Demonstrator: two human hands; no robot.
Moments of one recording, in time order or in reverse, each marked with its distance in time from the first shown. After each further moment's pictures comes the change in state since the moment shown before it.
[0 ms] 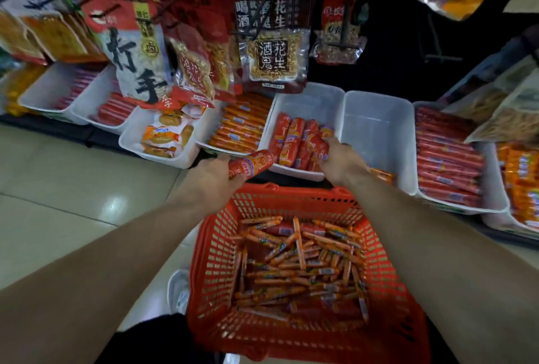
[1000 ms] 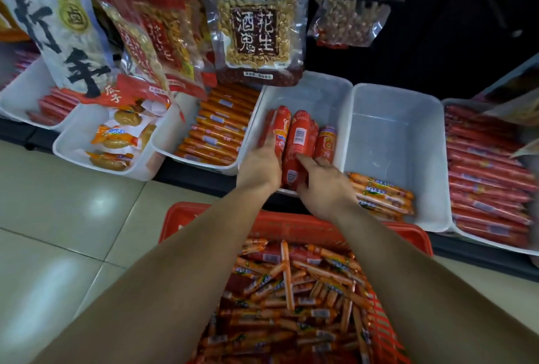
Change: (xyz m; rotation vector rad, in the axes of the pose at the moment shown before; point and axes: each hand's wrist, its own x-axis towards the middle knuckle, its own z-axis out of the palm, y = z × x) left_hand 0.163 0.081 0.134 -0.266 0.059 -0.046; right_hand 0.061 0.024 0.060 -0.113 -0.016 -0.237
